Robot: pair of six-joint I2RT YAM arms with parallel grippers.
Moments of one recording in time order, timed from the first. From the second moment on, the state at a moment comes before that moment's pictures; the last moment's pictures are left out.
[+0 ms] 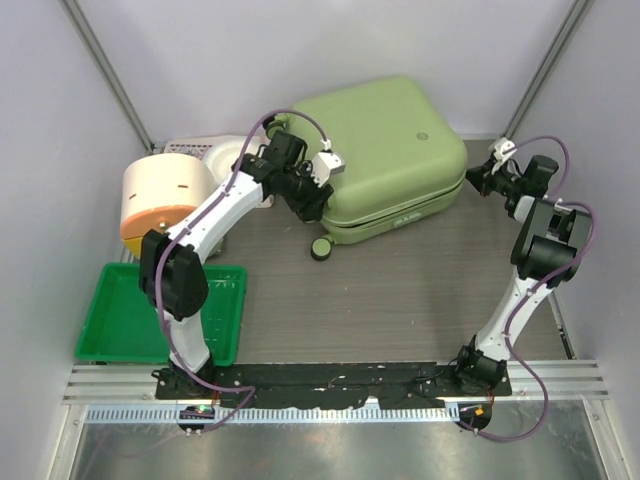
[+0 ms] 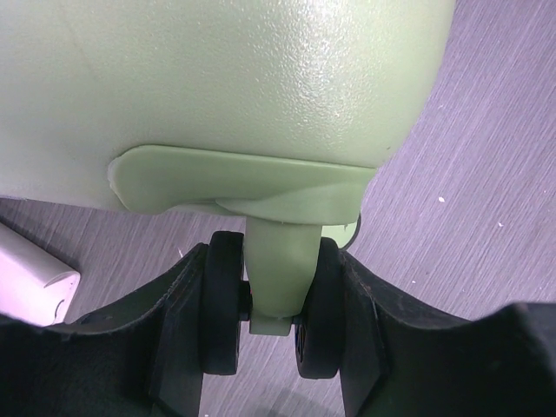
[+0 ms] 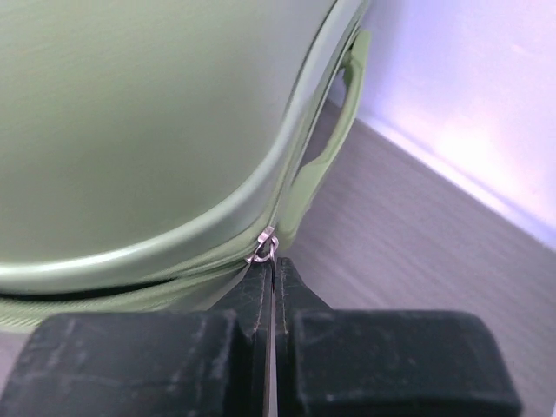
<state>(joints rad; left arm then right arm) -0.51 1.84 1.70 -0.77 0.37 0.43 -0.43 2.07 1.27 0.44 -1.07 -0.51</state>
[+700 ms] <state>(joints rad) -0.45 1.89 1.78 -0.87 0.41 0.48 -0.28 2.48 1.70 0.87 -0.89 -0.15</state>
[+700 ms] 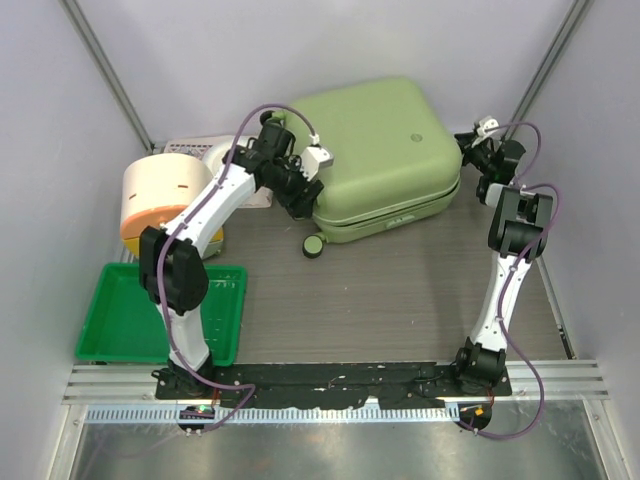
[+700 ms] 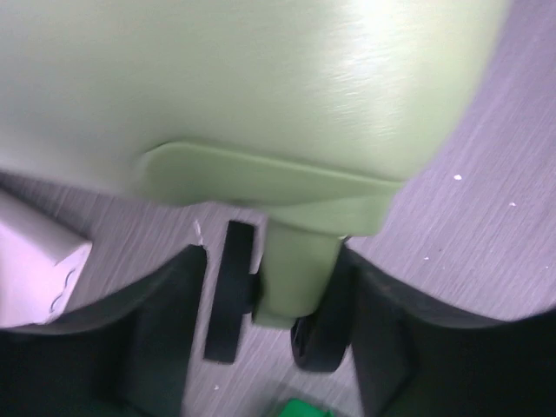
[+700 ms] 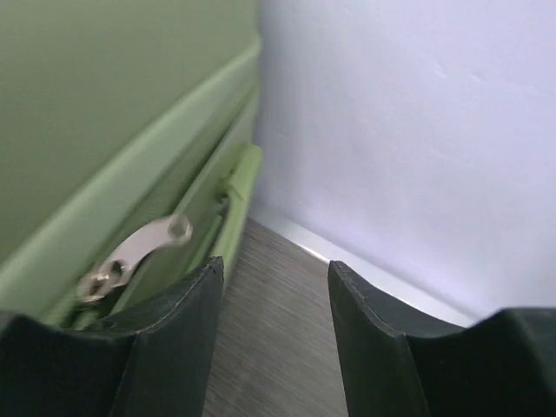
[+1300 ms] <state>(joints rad) -0.20 1.73 1.78 -0.67 0.28 0.03 -0.26 2.48 1.88 0.47 -0.71 0.17</state>
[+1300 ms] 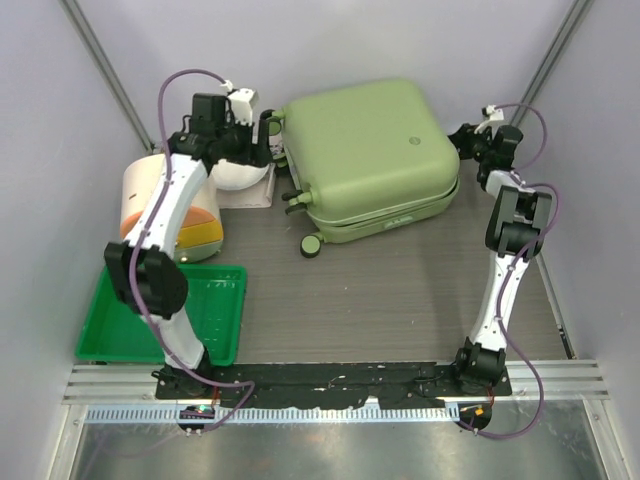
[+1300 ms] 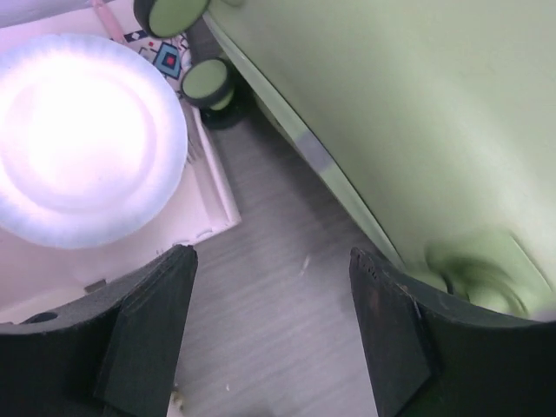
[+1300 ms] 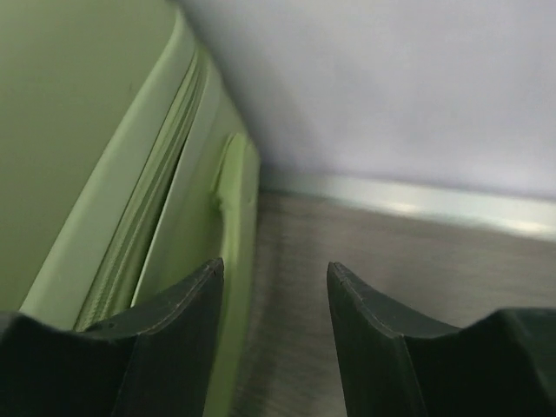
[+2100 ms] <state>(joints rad) -0.29 2.28 2.27 -0.69 0.18 0.24 -0.31 1.68 0.90 0.21 -0.80 0.02</state>
